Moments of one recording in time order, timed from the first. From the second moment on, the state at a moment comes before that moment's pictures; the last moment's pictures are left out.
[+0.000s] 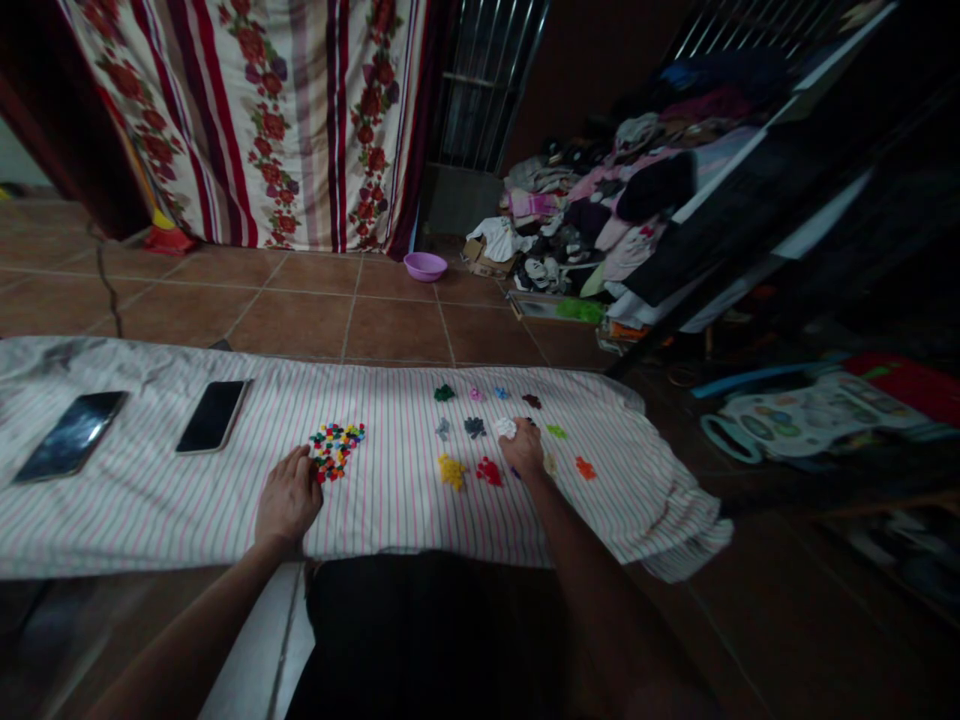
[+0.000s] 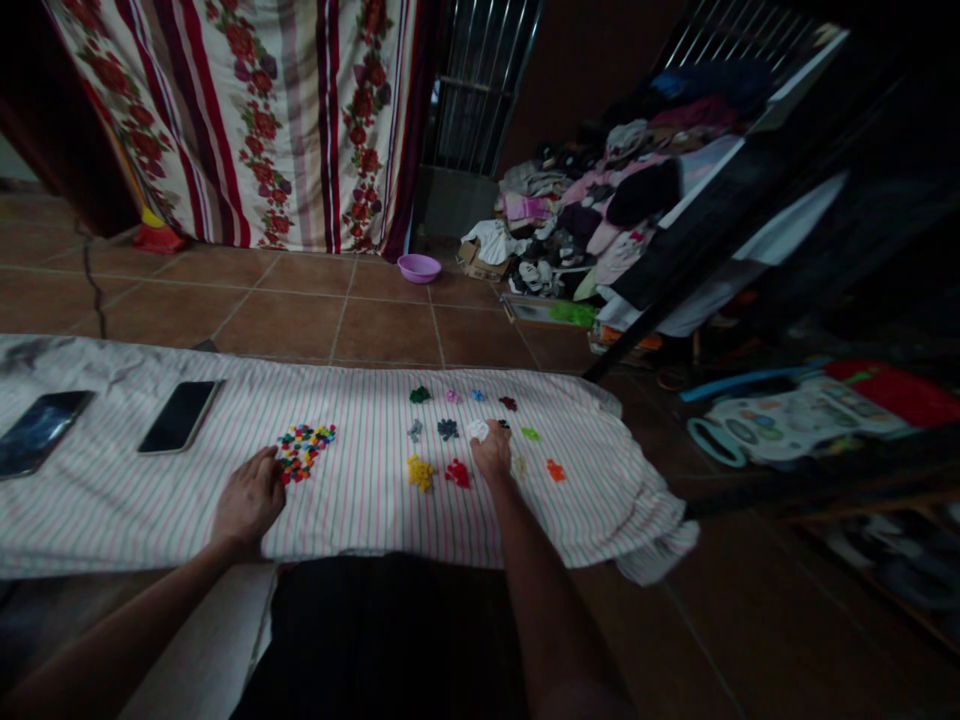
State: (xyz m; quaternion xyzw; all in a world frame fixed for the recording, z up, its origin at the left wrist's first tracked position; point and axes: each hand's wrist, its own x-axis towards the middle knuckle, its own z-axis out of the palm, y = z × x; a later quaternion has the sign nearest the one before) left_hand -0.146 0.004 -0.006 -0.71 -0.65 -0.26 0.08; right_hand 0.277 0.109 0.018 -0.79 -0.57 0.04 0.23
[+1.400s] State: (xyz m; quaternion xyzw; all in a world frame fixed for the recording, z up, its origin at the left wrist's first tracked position) left_hand -0.138 0.002 0.002 -0.69 -0.67 -0.27 0.04; right_hand 0.155 0.122 0.042 -0.58 -0.73 0.11 0.34
